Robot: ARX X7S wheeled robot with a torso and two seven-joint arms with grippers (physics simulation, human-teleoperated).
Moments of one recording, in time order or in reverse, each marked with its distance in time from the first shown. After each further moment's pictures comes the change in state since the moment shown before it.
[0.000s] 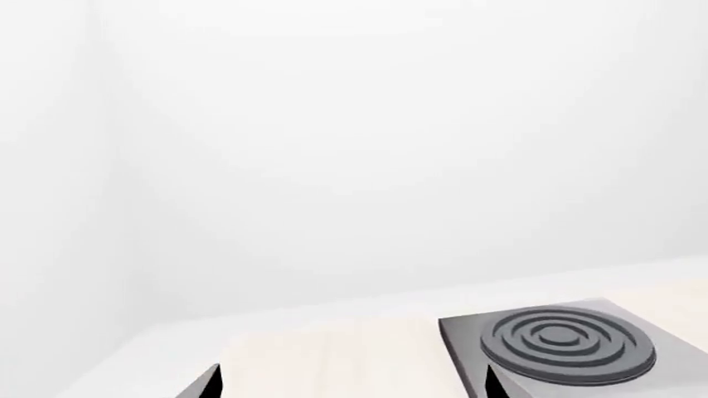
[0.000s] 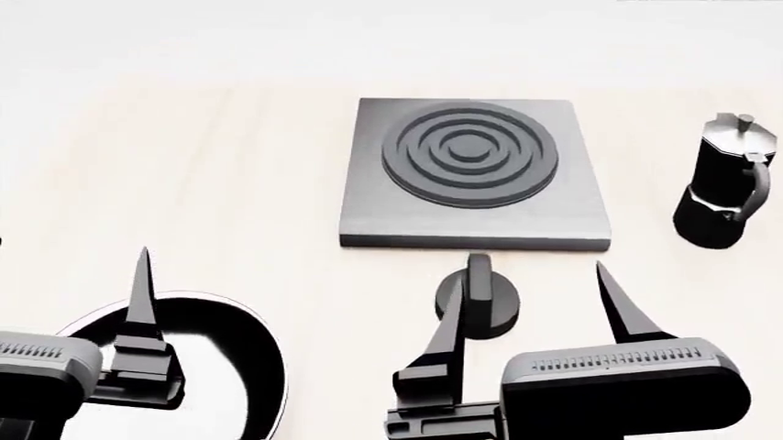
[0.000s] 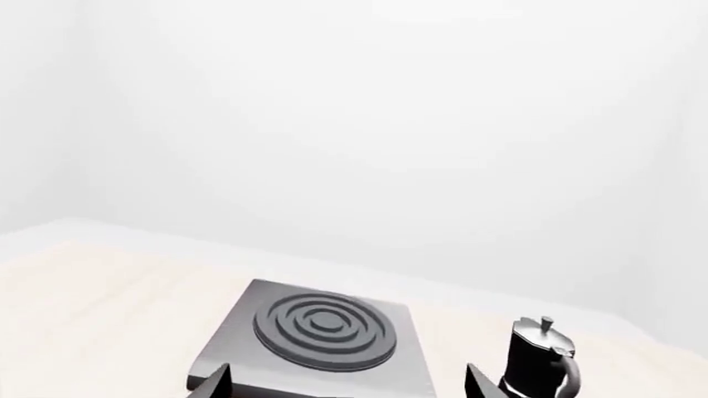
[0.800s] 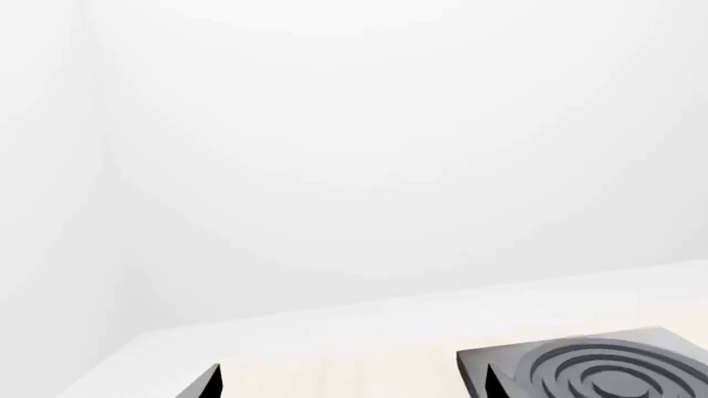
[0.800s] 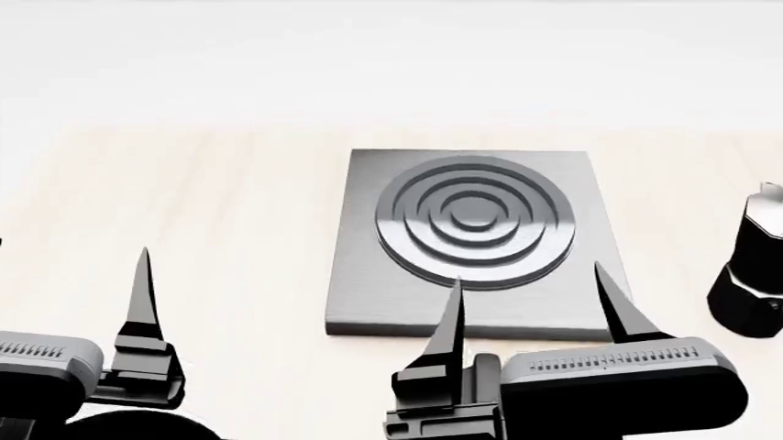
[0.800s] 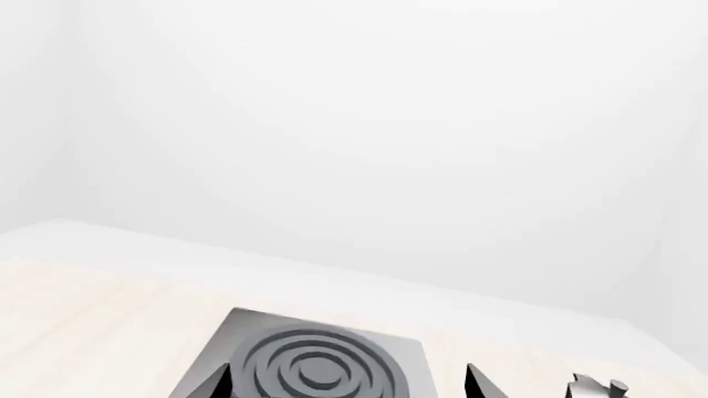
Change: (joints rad) left arm -0.004 -0.016 0.009 -0.005 -0.019 0.003 -0.022; right arm 0.003 0.014 -0.007 0.002 0.020 -0.001 0.017
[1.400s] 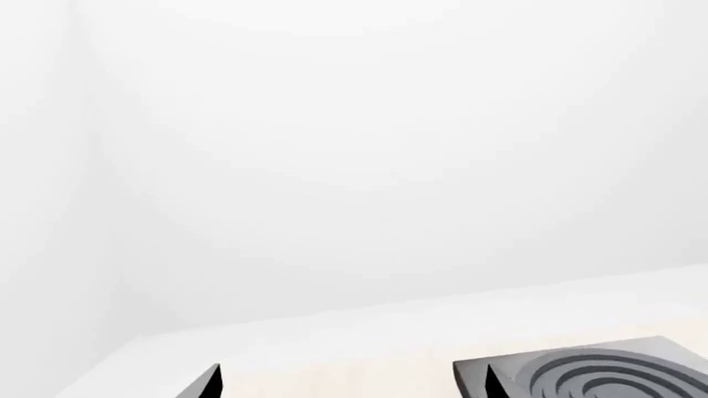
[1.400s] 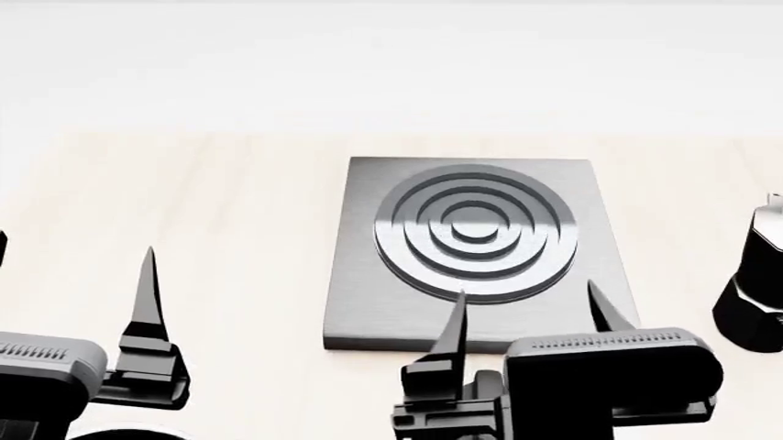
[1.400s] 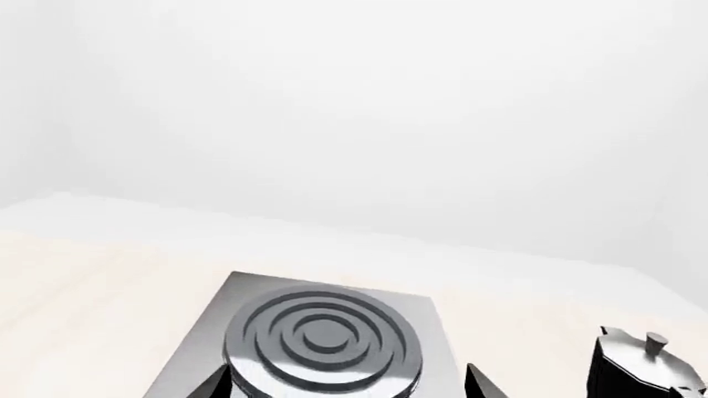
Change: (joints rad) left arm -0.002 -0.009 0.013 -0.011 -0.014 0.025 -0.010; right arm 0.016 -0.030 0.026 0.122 0.045 -0.005 0.008
